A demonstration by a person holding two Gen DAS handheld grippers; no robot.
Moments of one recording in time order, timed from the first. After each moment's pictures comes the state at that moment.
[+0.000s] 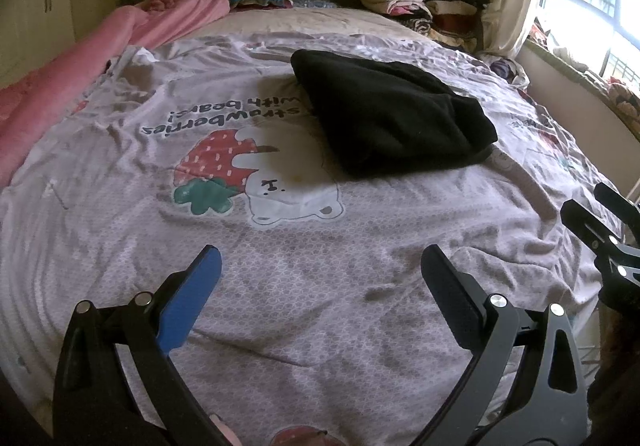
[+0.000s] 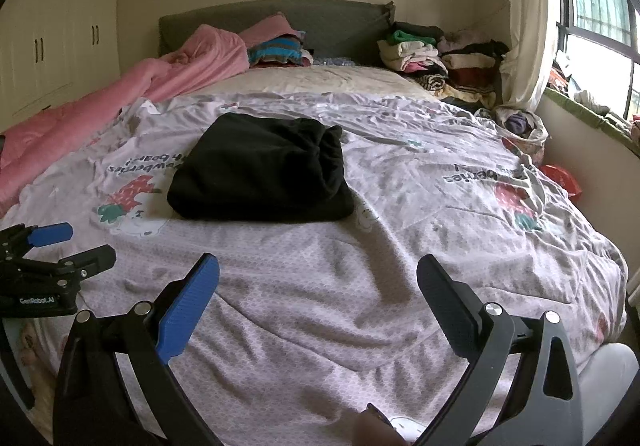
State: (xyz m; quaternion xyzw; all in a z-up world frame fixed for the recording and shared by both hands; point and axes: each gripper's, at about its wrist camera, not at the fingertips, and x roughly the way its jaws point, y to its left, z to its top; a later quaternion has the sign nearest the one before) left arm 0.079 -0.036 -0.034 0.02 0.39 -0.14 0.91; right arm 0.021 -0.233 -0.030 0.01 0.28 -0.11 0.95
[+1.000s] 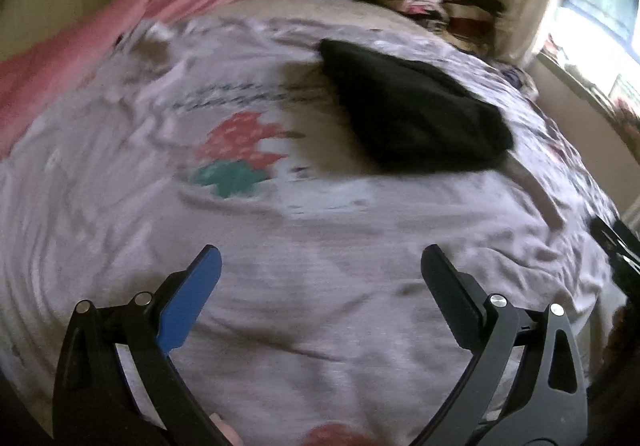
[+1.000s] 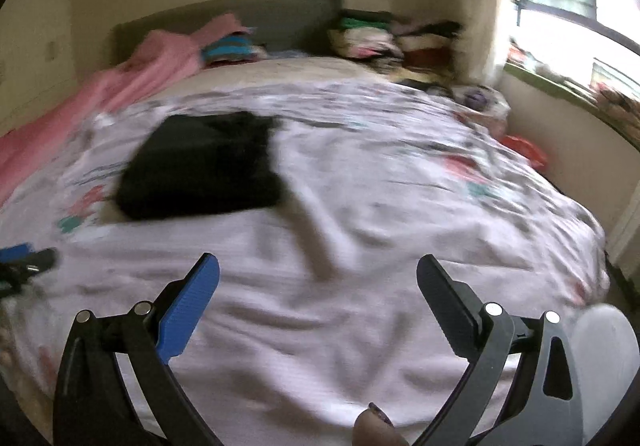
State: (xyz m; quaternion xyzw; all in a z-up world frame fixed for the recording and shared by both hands) left arm 0.096 0.004 -0.042 -0.03 0.42 -0.13 0.90; right arm -0.009 -0.291 -0.039 0.06 0.29 -0.21 0.93
